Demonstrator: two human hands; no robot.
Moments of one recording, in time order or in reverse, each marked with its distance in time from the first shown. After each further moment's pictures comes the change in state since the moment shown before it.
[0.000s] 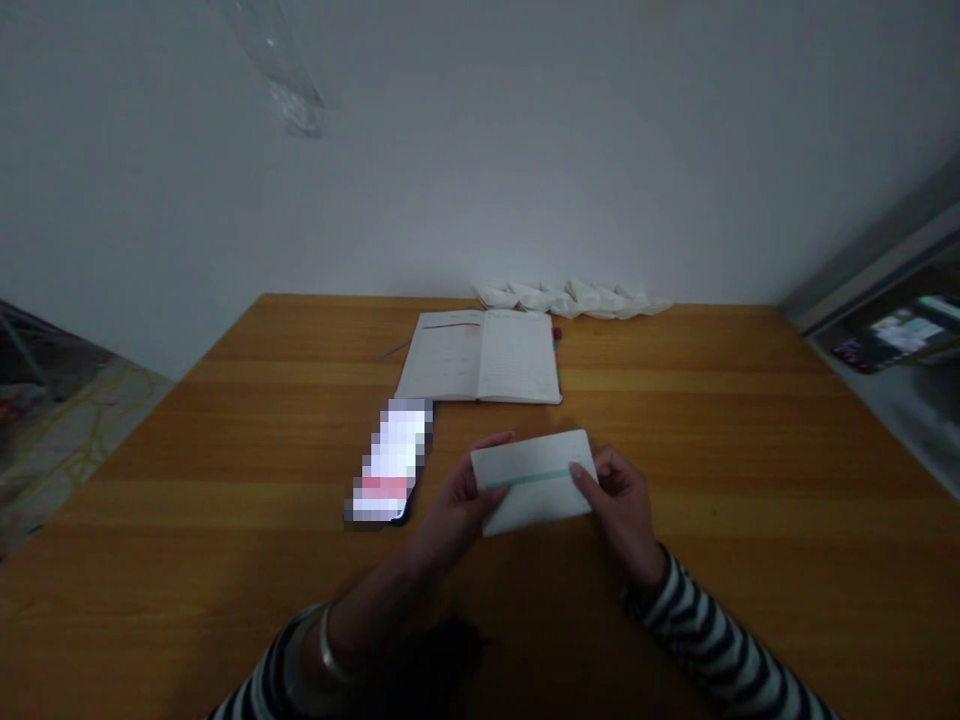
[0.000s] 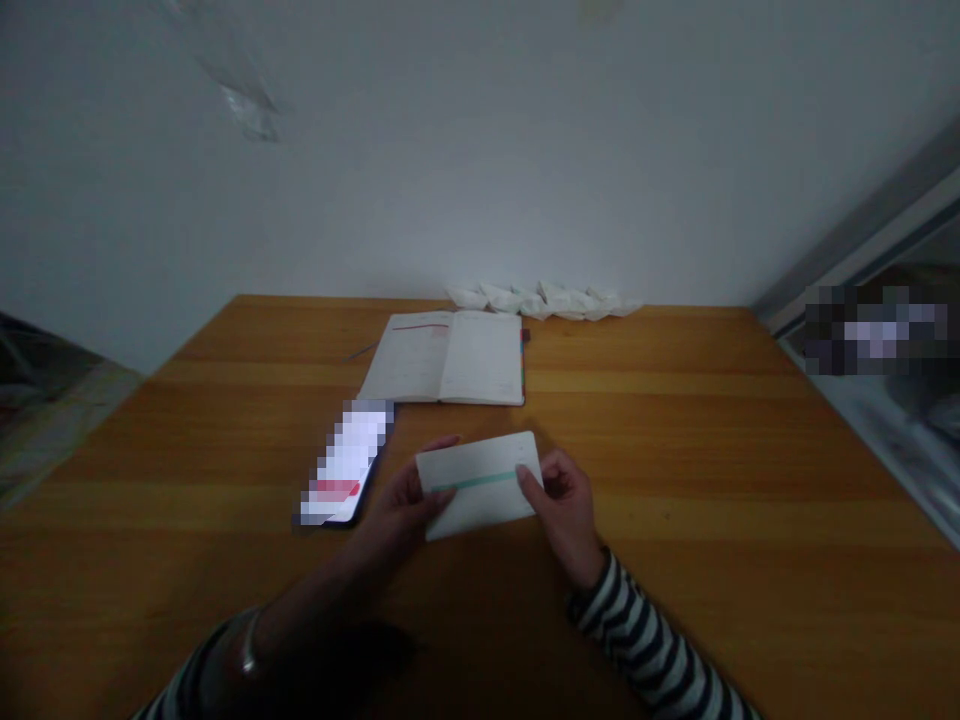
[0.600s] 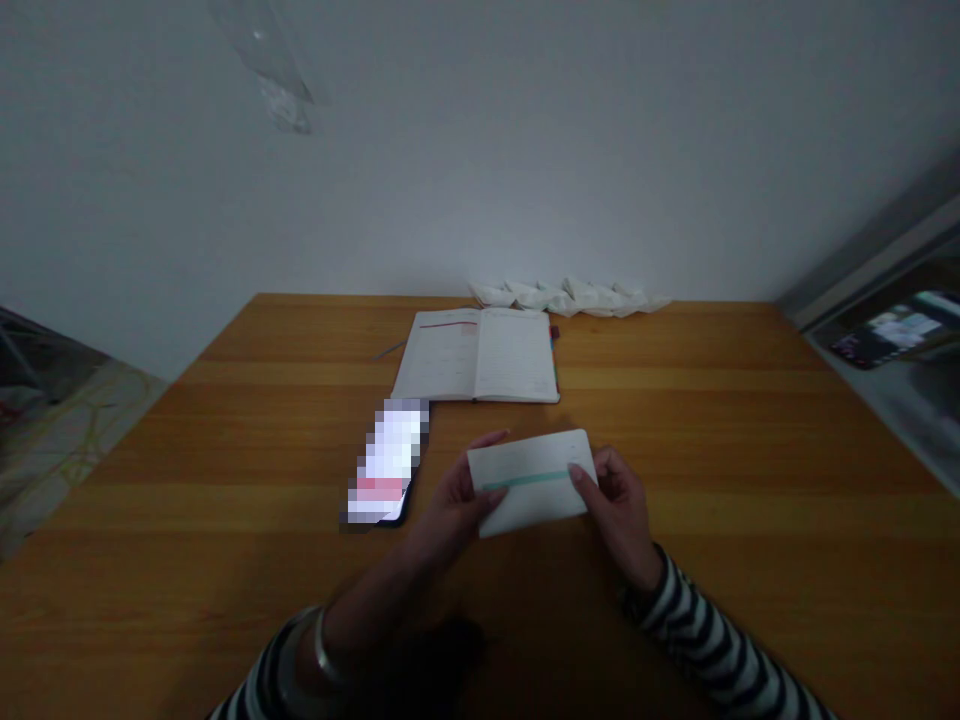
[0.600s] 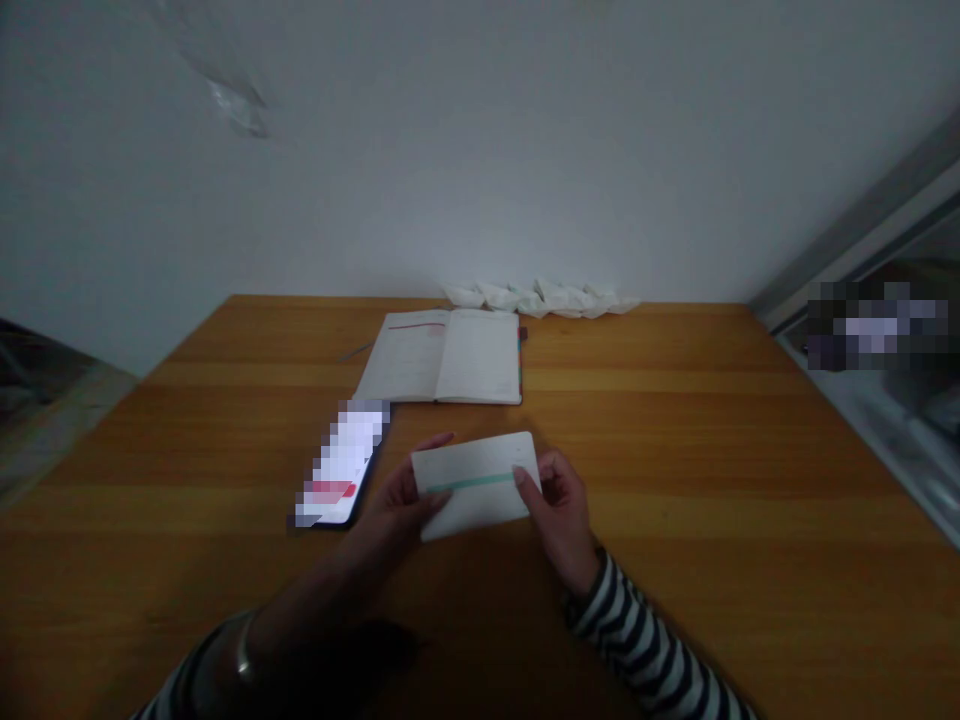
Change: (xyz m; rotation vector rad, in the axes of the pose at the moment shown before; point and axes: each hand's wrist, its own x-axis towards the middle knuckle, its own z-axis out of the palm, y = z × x) left_hand 0.004 -0.001 -0.008 0.004 -0.060 0.002; right_hand -0.007 0.003 0.001 0.090 -0.039 0.000
